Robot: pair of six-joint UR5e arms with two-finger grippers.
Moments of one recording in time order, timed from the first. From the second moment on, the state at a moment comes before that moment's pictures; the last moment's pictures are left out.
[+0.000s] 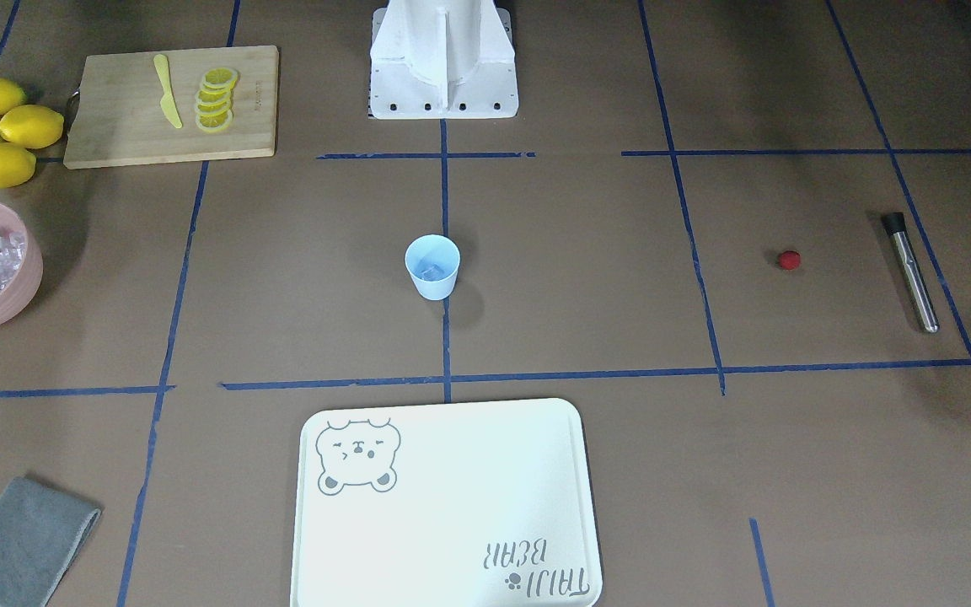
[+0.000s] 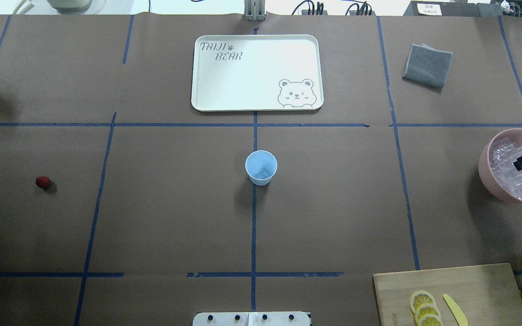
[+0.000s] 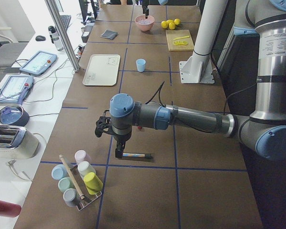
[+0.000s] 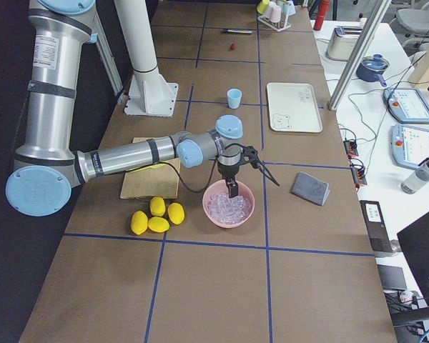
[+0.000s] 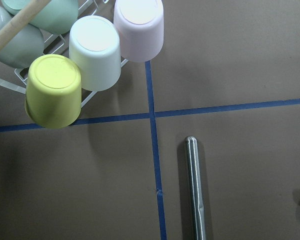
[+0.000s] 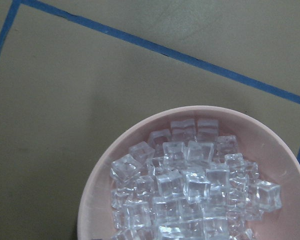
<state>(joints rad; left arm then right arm) -1.59 -1.52 -1.79 -1.55 -2.35 0.01 1.13 -1.74 1.92 -1.37 2.17 0.25</state>
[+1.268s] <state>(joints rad) -1.59 -1.52 -1.79 -1.55 -2.35 0.01 1.06 -1.73 1.83 -1.37 2.19 0.23</state>
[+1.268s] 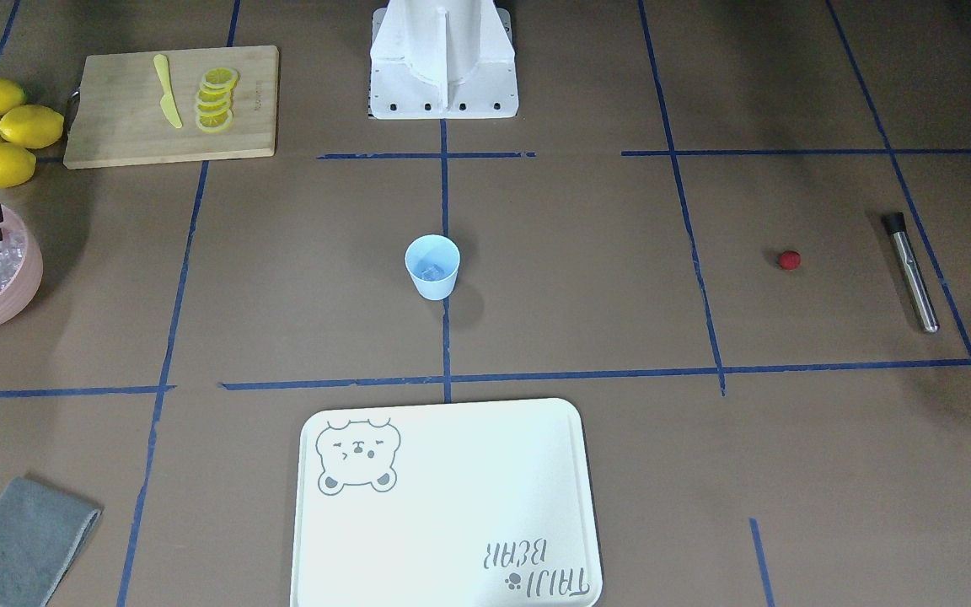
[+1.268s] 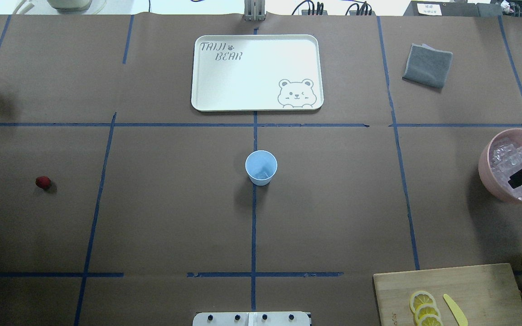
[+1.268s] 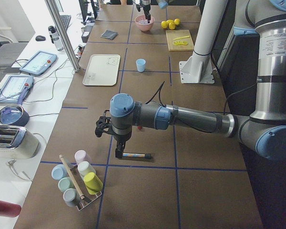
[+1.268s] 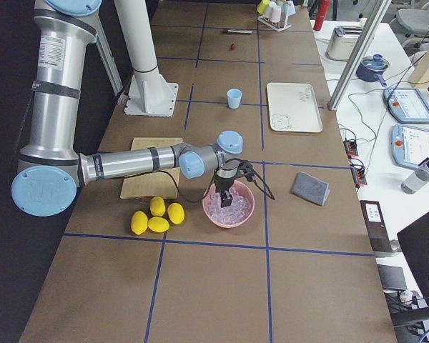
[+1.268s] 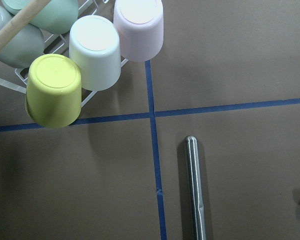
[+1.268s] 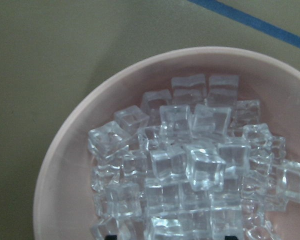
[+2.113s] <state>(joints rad) -1.59 -1.52 -1.80 -1.55 -2.35 0.01 1.05 -1.73 1.81 -1.37 2.19 0.23</state>
